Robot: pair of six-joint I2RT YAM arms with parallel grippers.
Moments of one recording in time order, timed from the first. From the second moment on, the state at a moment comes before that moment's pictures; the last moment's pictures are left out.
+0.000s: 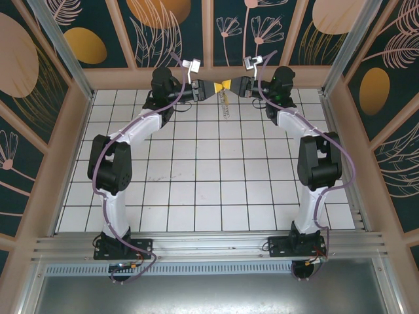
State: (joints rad) left arm -0.38 2.01 1.63 0.49 1.02 -0.85; right arm 0.23 1.96 1.52 0.69 -1.22 1.01
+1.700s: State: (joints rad) left arm -0.40 1.94 1.51 0.82 0.96 -1.02; right arm 0.22 1.53 0.99 0.63 -0.77 0.81
